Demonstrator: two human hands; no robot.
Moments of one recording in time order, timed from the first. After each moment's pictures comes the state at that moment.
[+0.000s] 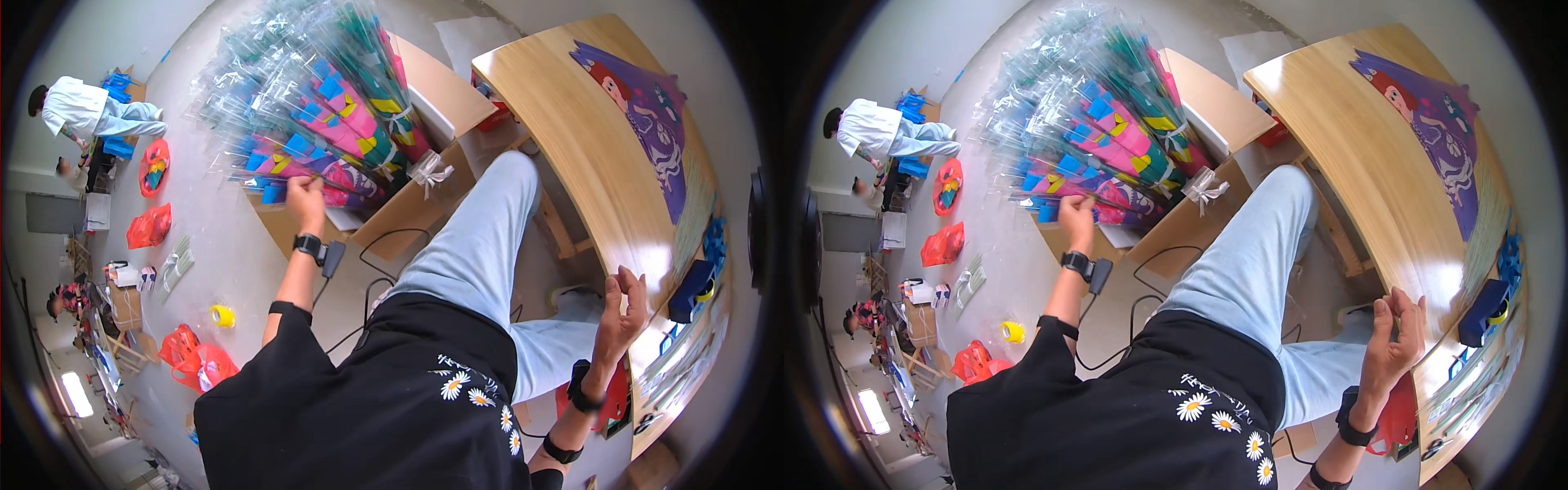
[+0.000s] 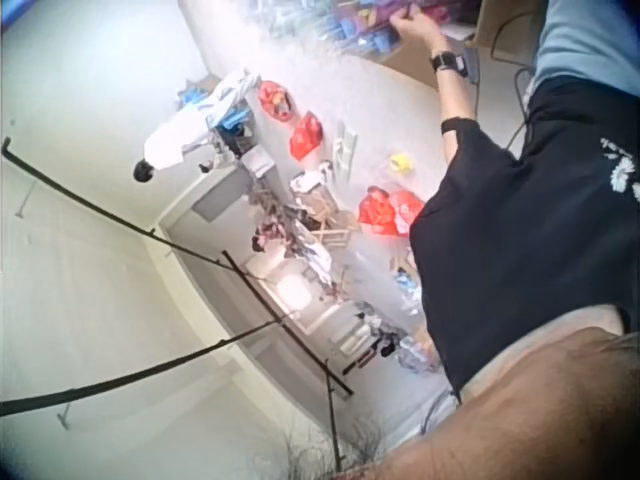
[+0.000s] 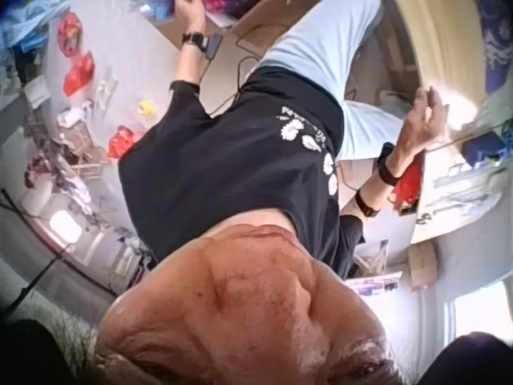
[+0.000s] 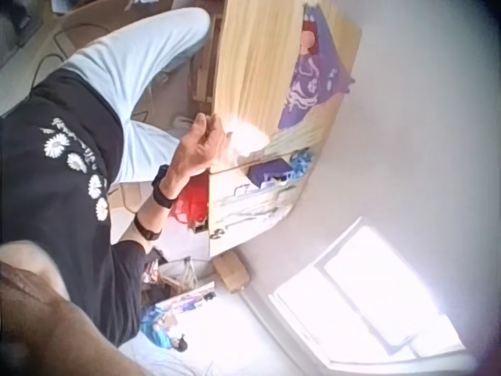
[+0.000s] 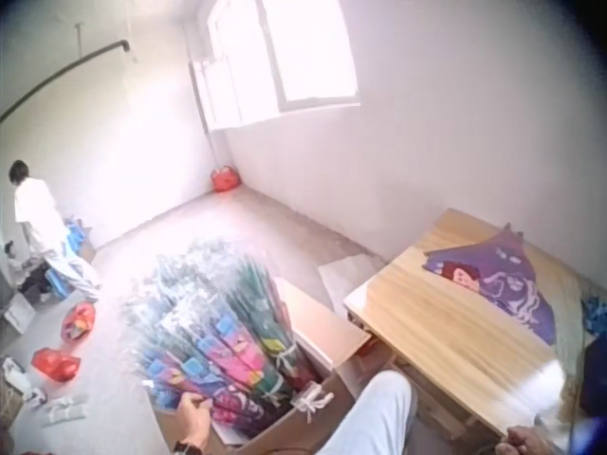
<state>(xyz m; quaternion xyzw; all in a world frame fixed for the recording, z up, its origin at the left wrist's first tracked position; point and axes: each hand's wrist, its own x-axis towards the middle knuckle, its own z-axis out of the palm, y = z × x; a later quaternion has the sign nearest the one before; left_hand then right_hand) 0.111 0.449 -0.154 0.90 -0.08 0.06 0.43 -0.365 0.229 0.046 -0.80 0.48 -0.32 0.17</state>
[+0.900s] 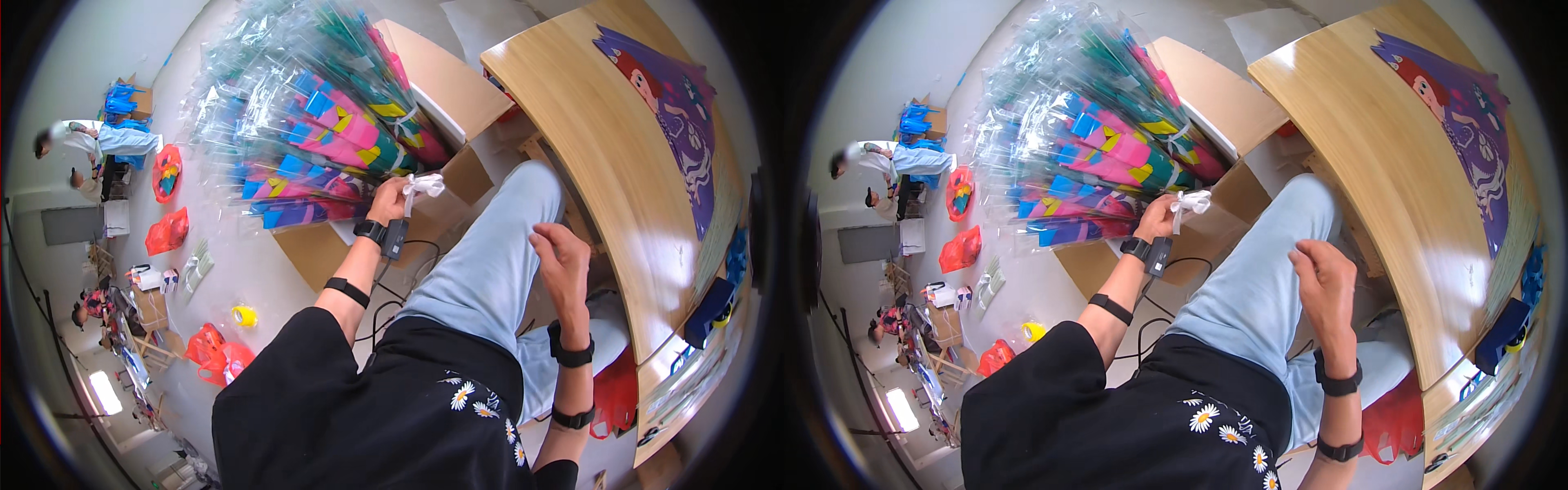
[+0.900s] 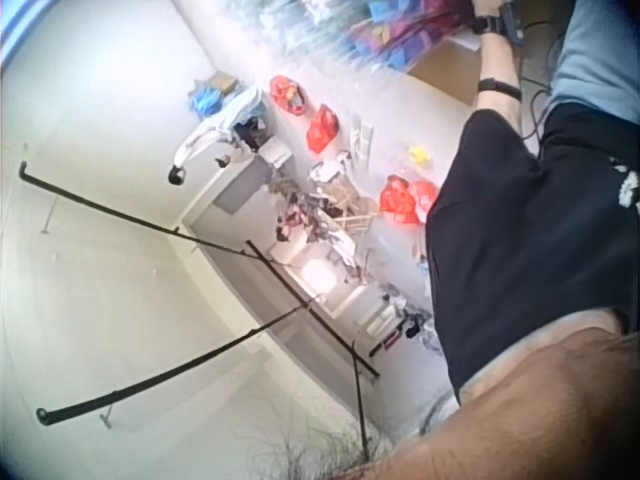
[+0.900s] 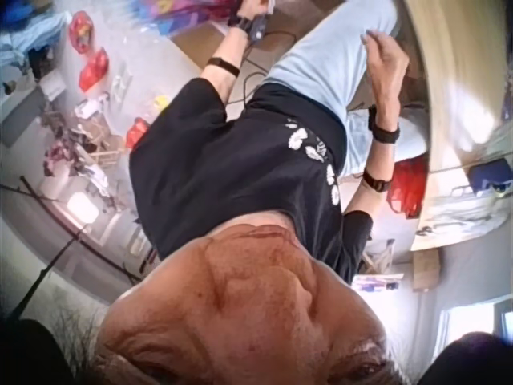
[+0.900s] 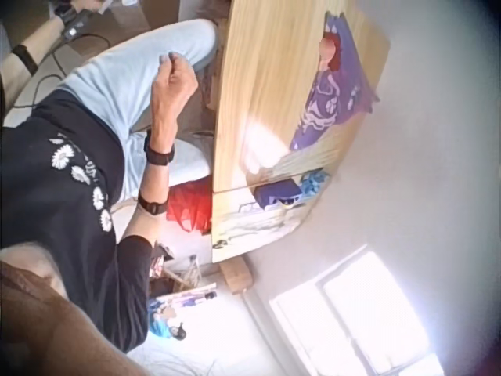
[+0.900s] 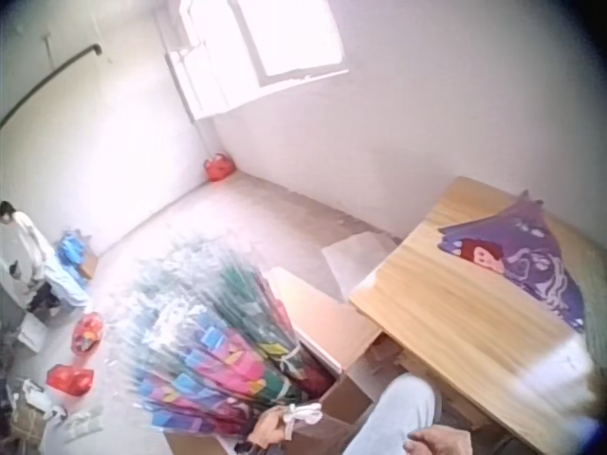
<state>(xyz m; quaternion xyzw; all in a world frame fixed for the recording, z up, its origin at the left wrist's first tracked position) 0.076 0.324 -0.238 0.49 0.16 -0.50 0.70 -0.232 0.181 -0.036 -0.78 0.41 -0.20 0.44</state>
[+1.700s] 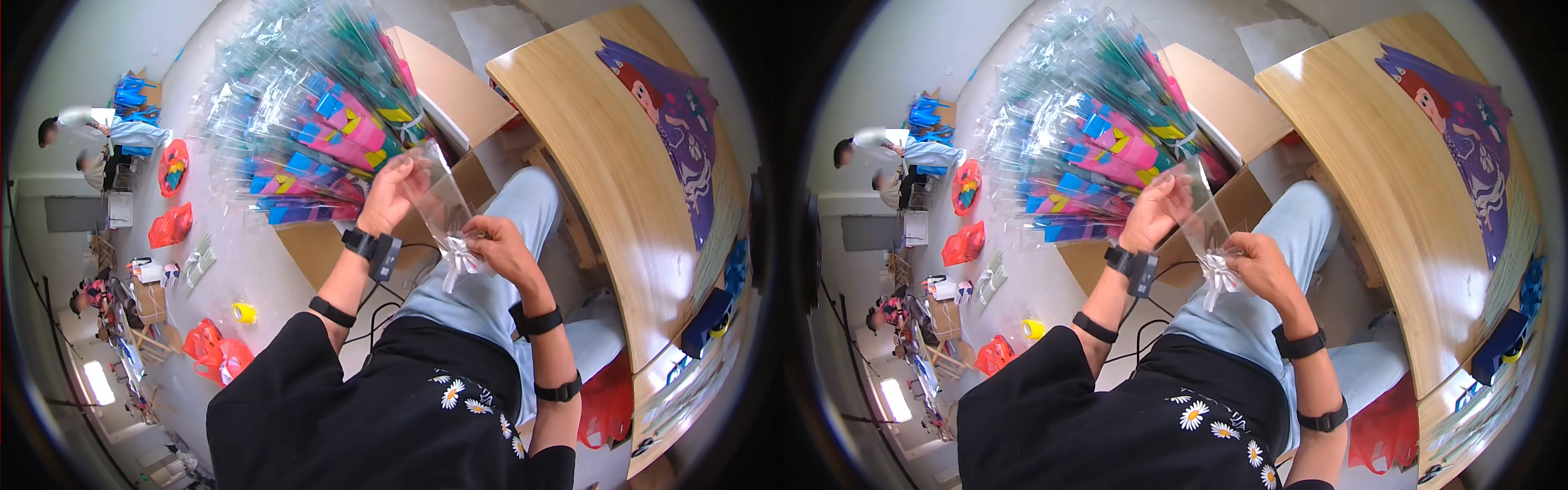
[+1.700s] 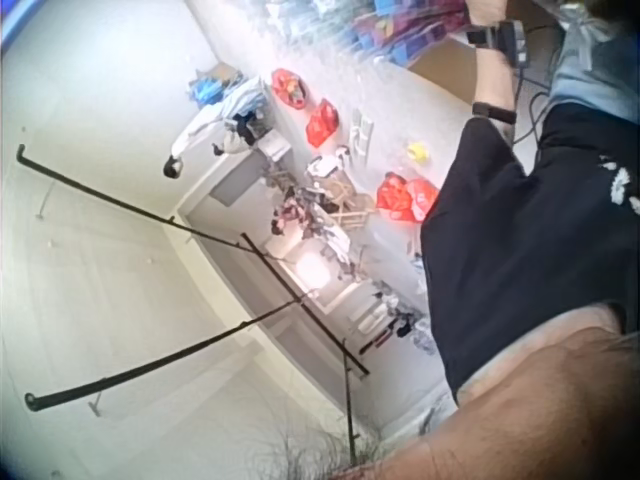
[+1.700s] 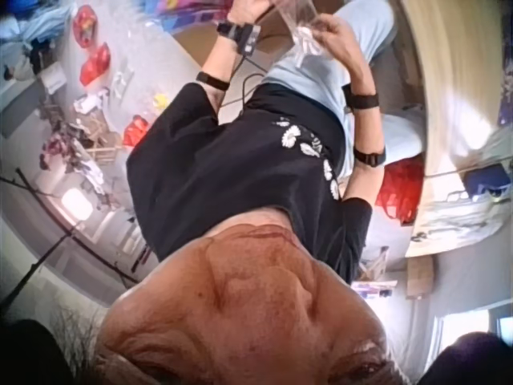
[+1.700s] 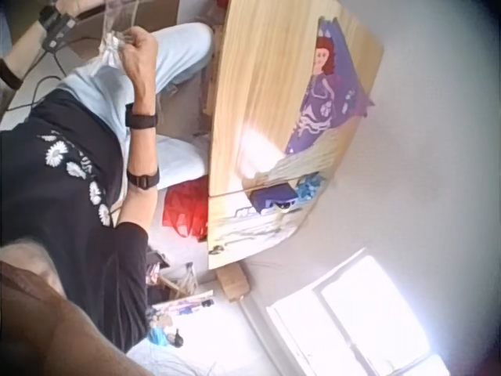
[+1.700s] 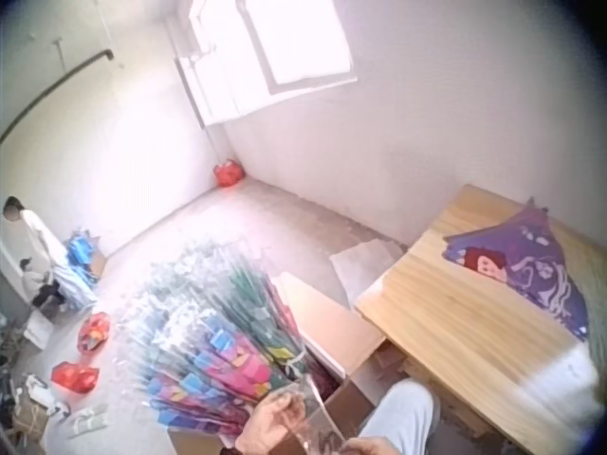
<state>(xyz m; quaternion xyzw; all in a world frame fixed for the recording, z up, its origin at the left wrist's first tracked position) 0.065 0.316 -0.131 0.35 0.03 -0.52 0.78 -0.162 0.196 -0.075 -0.69 0.25 0.01 0.68</state>
